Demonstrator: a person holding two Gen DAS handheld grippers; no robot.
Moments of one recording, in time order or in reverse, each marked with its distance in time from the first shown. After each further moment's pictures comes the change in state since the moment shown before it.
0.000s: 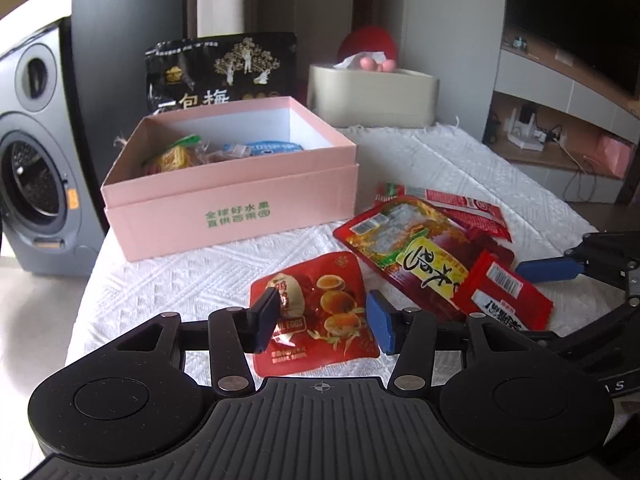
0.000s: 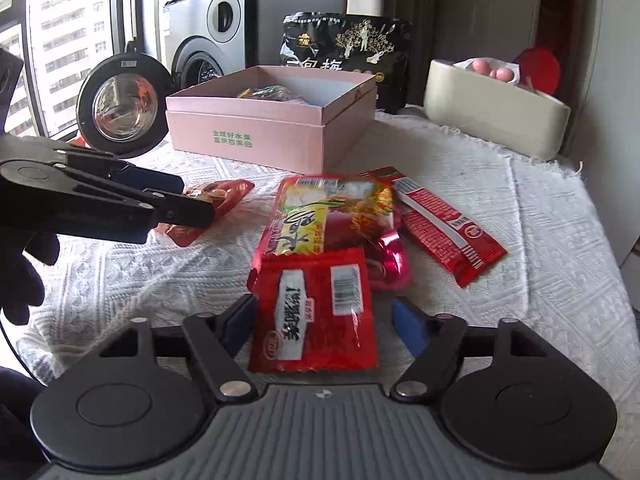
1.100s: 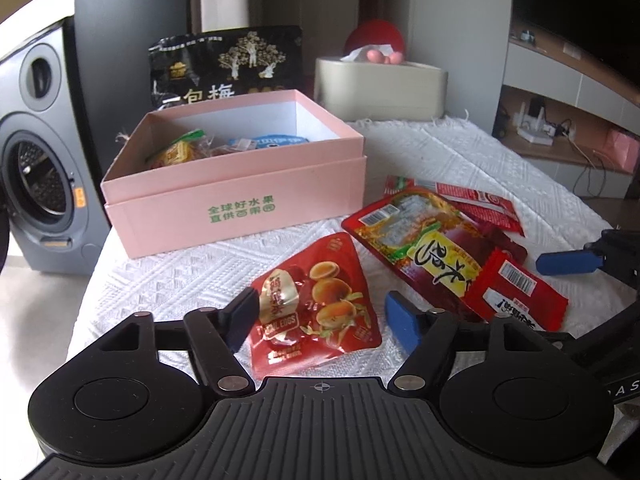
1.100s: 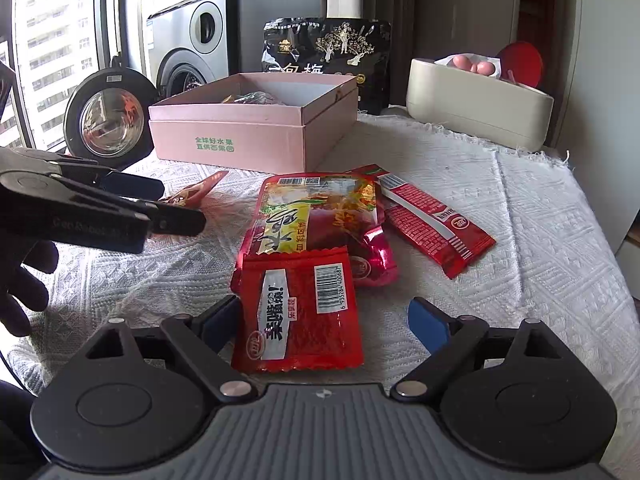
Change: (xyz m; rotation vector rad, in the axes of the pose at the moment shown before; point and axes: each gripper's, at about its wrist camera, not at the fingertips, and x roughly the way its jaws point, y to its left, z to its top) left arm 0.009 -0.002 0.000 0.010 0.018 0.025; right arm 0.003 -0.006 -0.006 0.051 -0.020 -0.020
